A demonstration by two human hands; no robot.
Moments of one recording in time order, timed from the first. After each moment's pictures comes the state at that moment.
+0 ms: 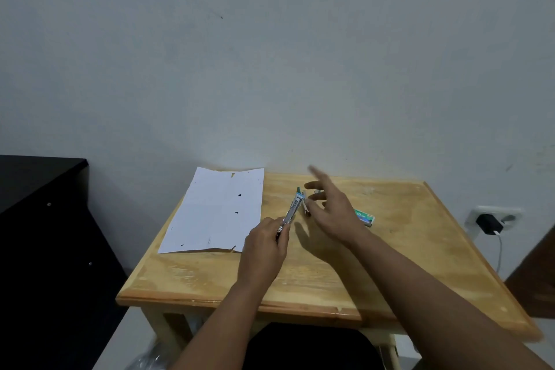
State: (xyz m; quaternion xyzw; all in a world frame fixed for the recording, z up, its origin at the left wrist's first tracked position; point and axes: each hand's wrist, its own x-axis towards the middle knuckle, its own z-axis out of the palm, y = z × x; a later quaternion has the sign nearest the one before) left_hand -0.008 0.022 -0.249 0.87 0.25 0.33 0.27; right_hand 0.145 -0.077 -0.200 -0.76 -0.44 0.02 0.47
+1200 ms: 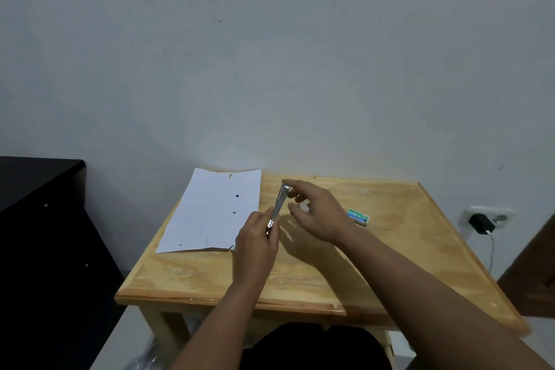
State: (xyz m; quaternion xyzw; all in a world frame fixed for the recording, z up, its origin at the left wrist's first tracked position) left_hand -0.009 0.026 -0.252 0.83 0.26 0.40 0.28; right_hand 0.128 -0.072 -0.187 -0.76 -0.53 -0.01 0.39
